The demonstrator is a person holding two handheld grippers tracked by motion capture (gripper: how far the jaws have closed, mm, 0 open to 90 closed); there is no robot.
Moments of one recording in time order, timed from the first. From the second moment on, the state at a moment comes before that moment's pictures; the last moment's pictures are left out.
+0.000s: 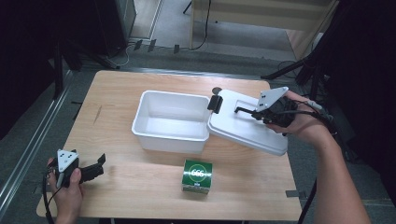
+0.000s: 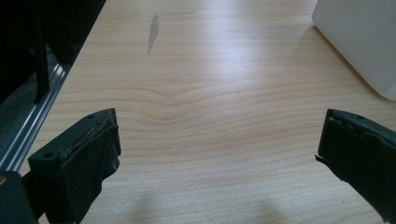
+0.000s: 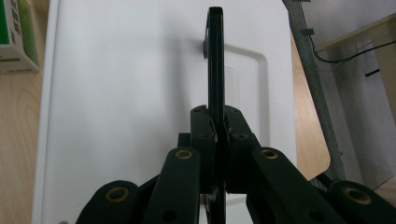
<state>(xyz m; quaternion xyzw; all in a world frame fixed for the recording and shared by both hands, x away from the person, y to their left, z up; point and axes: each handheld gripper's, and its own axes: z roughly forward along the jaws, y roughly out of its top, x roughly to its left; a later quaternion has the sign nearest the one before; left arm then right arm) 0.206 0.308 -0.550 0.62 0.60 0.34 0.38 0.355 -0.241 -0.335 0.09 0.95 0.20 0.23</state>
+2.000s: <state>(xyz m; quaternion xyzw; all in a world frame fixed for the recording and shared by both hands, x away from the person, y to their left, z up) 0.206 0.307 -0.551 0.62 0.60 0.34 0.37 0.350 -0.271 -0.475 0.17 0.95 0.16 0.22</state>
